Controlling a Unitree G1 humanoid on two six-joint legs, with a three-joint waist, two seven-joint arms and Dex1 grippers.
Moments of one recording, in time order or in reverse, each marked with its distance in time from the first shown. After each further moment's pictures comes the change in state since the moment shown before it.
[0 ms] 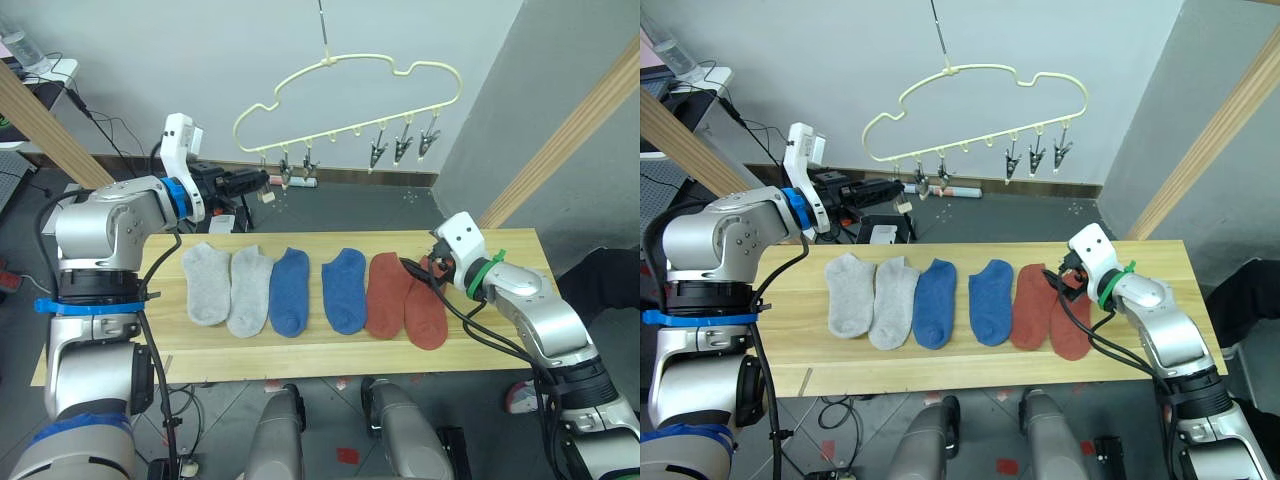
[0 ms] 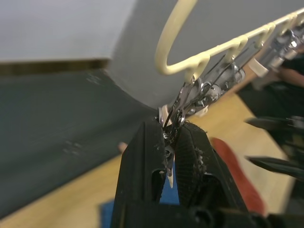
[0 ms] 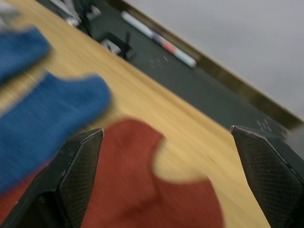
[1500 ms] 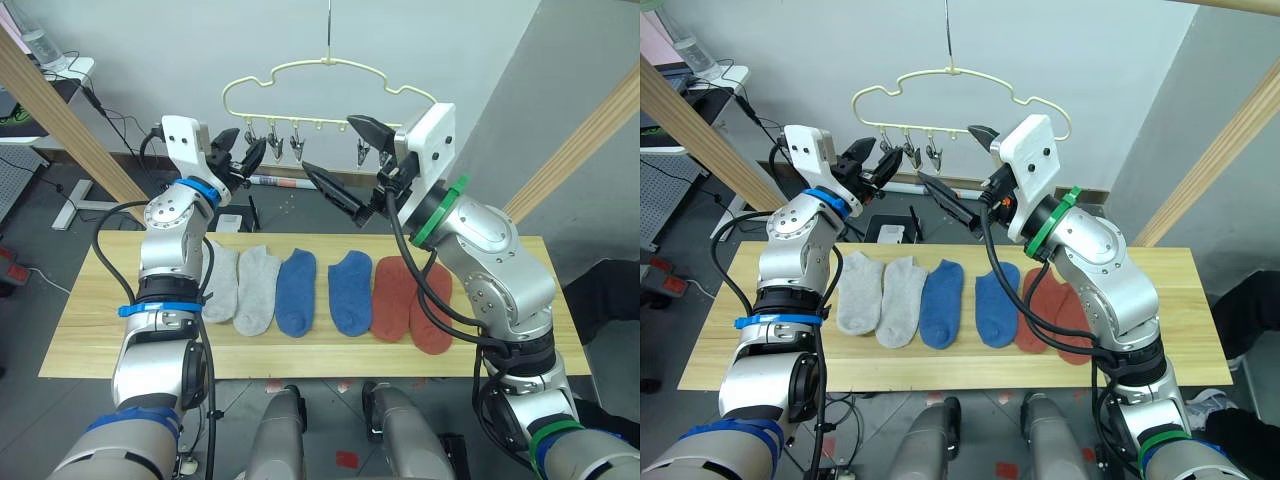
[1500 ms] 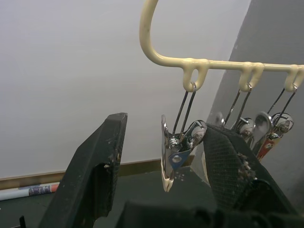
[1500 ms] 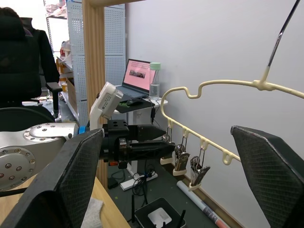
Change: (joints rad) left arm 0.008 -0.275 0.077 0.345 0.280 -0.970 0.328; right arm -0.301 0.344 0.008 -0.385 0.171 0.046 -0.092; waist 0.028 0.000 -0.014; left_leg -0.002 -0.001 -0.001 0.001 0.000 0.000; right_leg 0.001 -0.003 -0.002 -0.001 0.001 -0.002
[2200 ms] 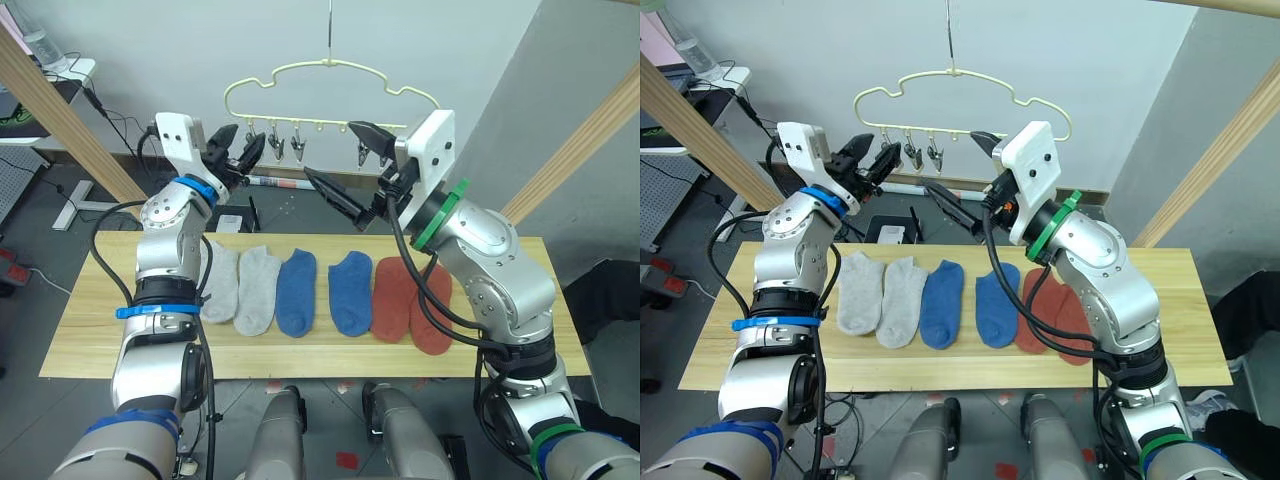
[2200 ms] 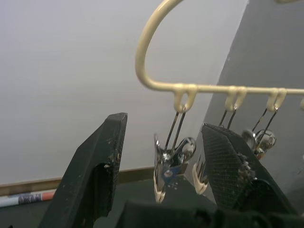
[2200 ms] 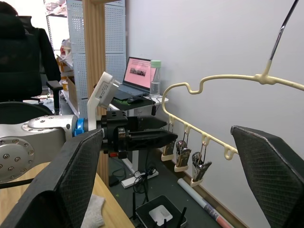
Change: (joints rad) left arm 0.007 0.001 0.011 -0.049 -0.039 0.020 -0.012; right arm 0.015 -0.002 0.001 -0.001 -0.001 -0.002 0.003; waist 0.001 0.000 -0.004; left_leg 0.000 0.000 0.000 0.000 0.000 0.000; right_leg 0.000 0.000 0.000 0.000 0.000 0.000
